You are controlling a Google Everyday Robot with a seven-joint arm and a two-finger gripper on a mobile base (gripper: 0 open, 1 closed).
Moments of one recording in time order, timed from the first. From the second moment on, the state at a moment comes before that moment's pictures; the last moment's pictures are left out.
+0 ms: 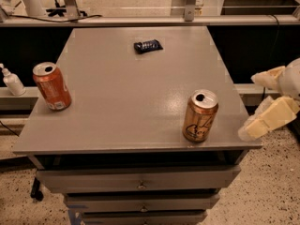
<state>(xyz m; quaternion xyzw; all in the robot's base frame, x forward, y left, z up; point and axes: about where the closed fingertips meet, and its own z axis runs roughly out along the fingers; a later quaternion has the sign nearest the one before) 0.439 -0.212 0.910 -0.49 0.80 0.17 0.29</state>
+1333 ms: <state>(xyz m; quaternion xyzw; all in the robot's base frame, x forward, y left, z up) 0.429 -0.129 0.863 -0.47 0.69 0.30 0.46</state>
